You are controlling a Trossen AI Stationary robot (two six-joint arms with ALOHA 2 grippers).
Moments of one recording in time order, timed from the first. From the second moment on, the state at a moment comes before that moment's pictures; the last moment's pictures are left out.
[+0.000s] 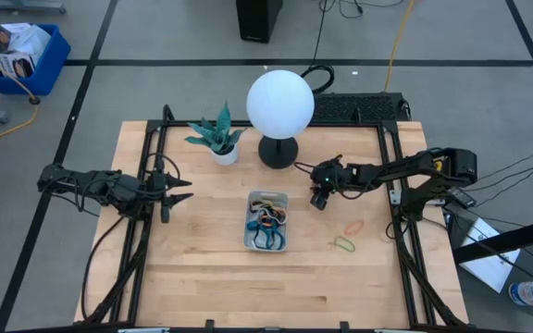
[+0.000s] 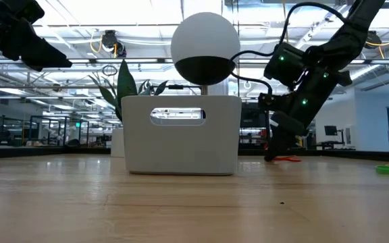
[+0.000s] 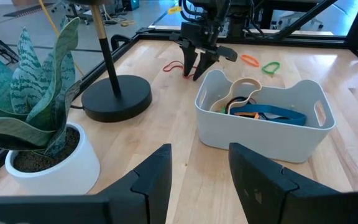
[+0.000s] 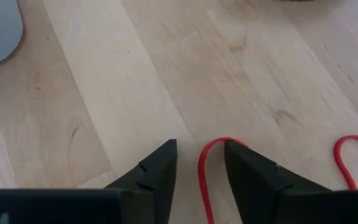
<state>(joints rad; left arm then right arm) -0.25 0.18 0.35 -0.53 -0.42 -0.14 -0.26 1.53 0.53 0.02 0.13 0.17</state>
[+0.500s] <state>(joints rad) -0.25 0.18 0.35 -0.53 -0.42 -0.16 -0.26 1.53 0.53 -0.01 0.18 0.18</state>
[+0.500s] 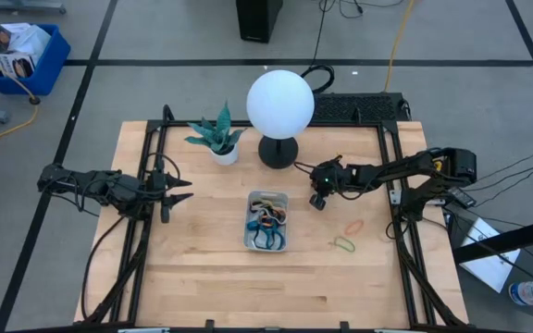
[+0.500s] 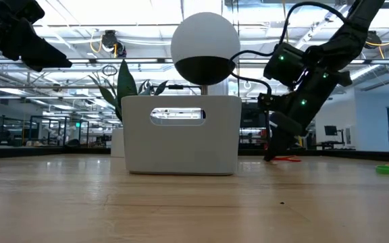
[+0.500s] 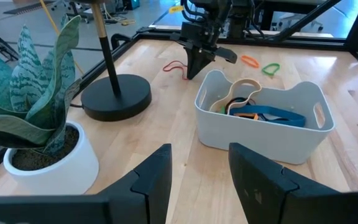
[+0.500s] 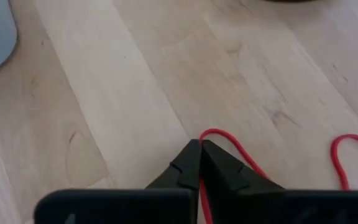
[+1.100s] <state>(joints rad) -0.25 0.18 0.35 -0.53 -0.42 -0.16 -0.26 1.12 0.52 0.12 0.18 0.22</state>
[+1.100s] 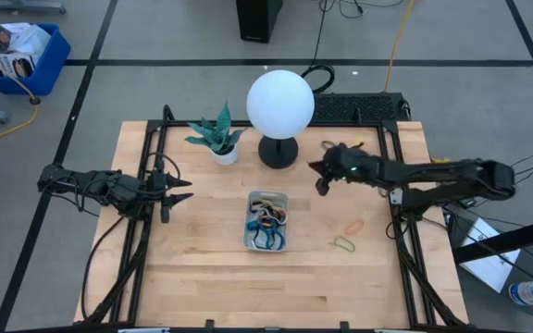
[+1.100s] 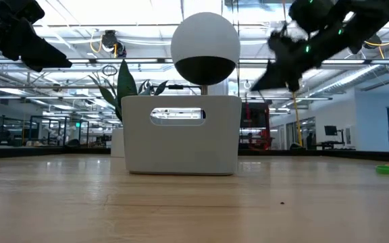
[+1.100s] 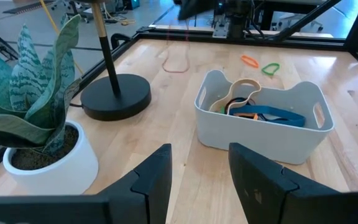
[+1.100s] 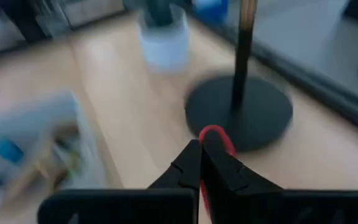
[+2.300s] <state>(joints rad) -0.25 0.18 0.35 -0.53 -0.42 -0.16 0.05 1.46 1.13 -0.13 0.00 -0.01</state>
